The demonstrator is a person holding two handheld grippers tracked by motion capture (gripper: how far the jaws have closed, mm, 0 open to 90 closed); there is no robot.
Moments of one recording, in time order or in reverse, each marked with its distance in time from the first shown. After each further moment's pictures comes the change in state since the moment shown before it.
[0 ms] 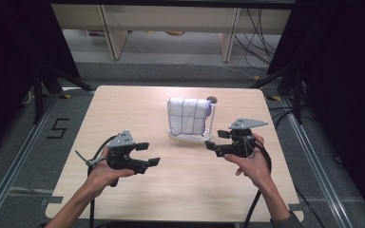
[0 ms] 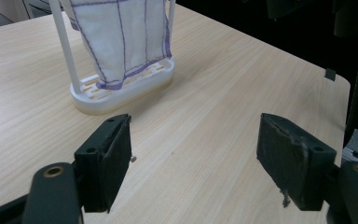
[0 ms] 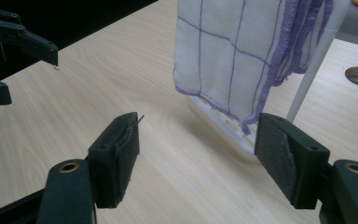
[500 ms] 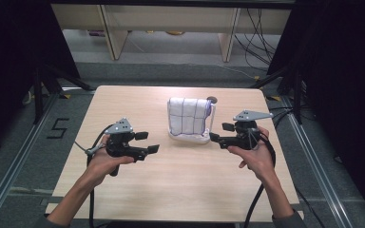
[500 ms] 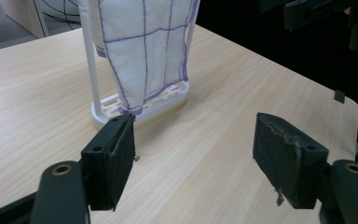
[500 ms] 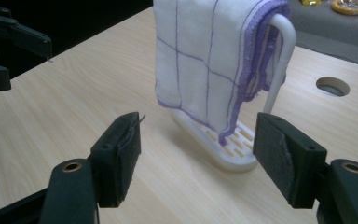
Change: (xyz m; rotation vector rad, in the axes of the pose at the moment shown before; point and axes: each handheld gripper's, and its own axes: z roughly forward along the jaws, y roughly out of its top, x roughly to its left) left arm 0.019 0.026 -0.001 -0.037 0.010 -0.027; right arm -0.011 0.018 -0.011 -0.012 -0.045 -0.005
